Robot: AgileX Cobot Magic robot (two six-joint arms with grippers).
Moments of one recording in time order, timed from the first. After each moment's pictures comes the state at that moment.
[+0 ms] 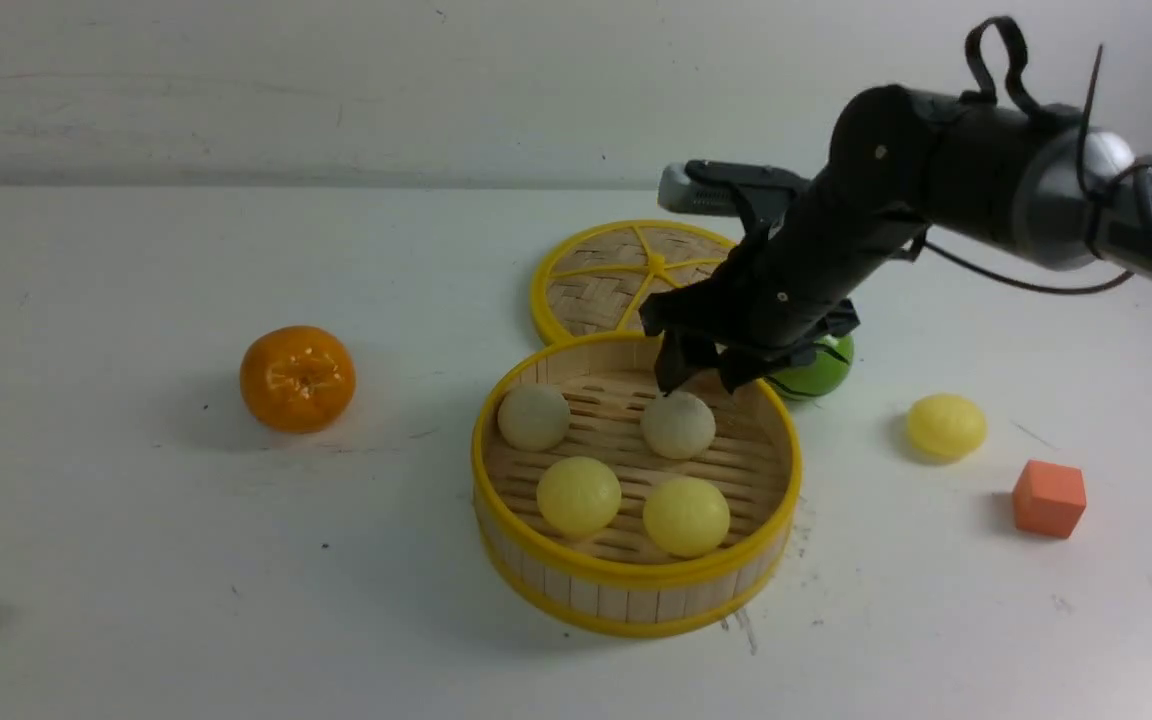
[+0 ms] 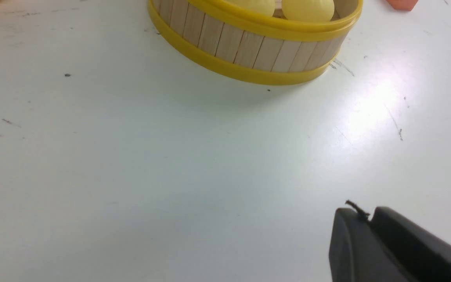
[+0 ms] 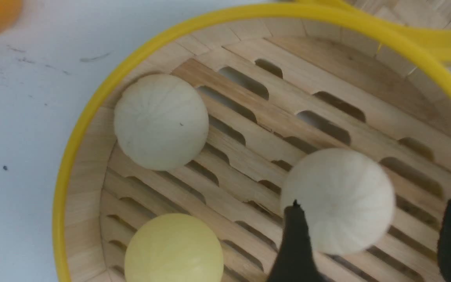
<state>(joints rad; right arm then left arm) 0.37 2.04 -1.81 0.29 0.92 -0.03 -0.67 0.38 -0.08 -0.12 0.17 -0.16</state>
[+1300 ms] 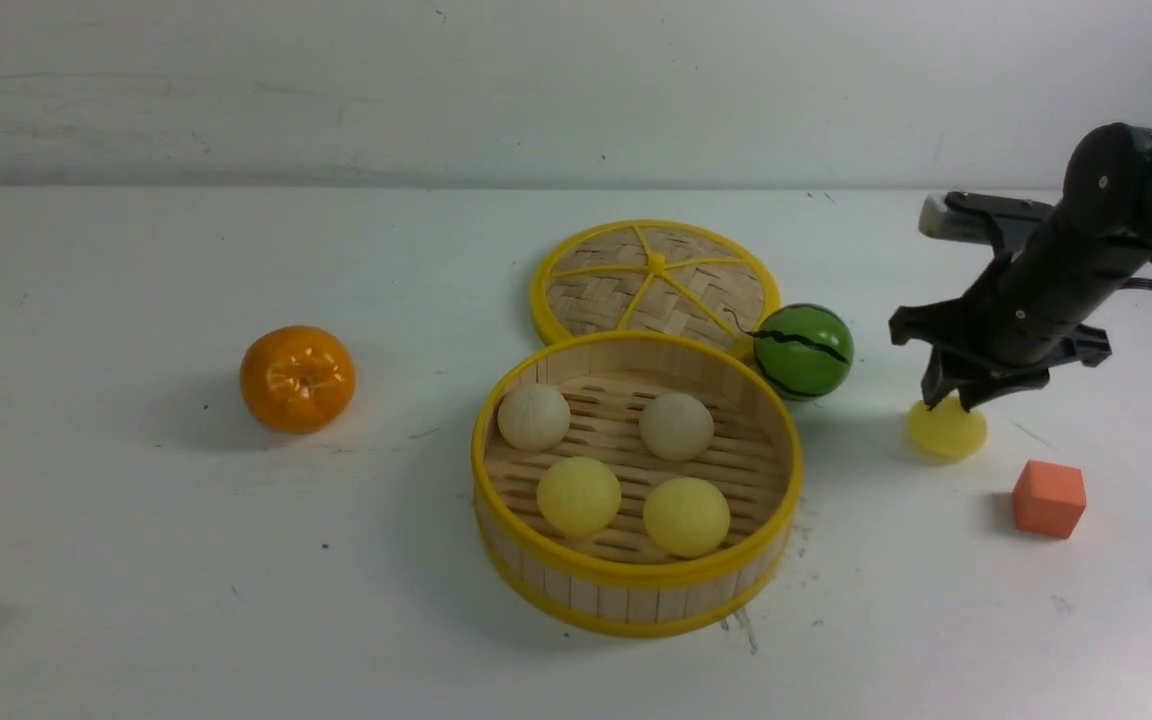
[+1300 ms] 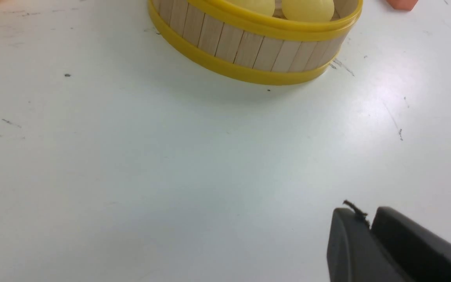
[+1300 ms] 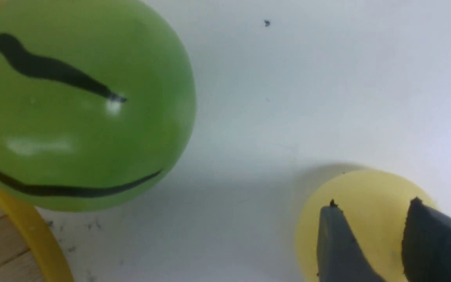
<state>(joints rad) 0.03 2.14 -1.70 0.19 0.83 -0.01 -0.67 0.38 -0.08 -0.12 0.17 -0.16</state>
